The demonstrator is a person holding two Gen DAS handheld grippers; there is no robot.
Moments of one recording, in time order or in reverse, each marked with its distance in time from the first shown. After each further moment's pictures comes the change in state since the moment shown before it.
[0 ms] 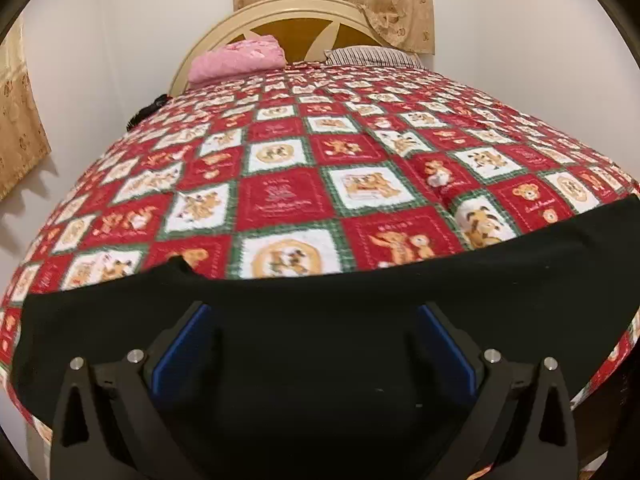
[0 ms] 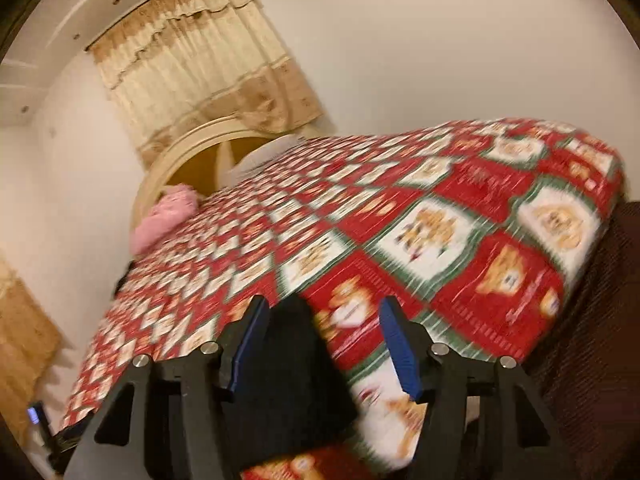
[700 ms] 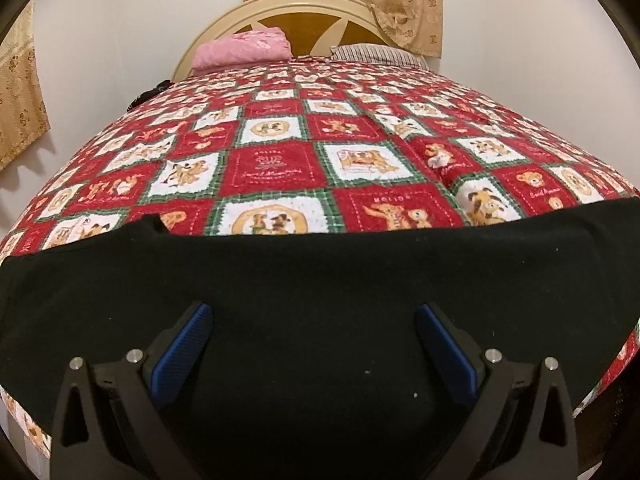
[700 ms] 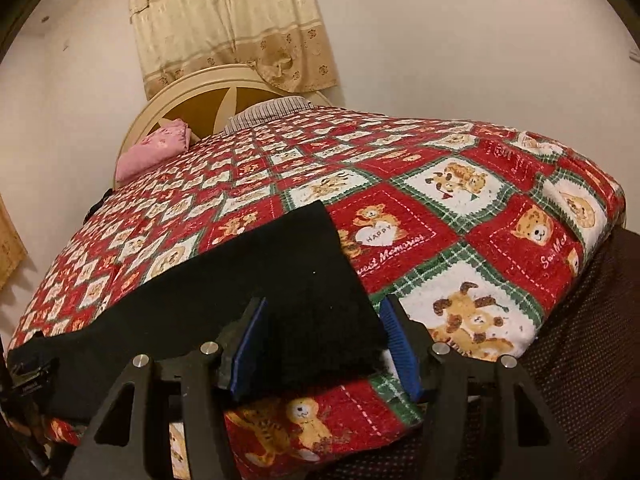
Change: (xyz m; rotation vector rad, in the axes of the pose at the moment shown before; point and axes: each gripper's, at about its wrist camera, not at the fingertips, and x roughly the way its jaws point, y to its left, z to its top) left arm 0.016 -0.002 -0.019 -0.052 -0.007 -0.015; right arm 0.021 0.036 -0.048 -0.226 0.090 -0.136
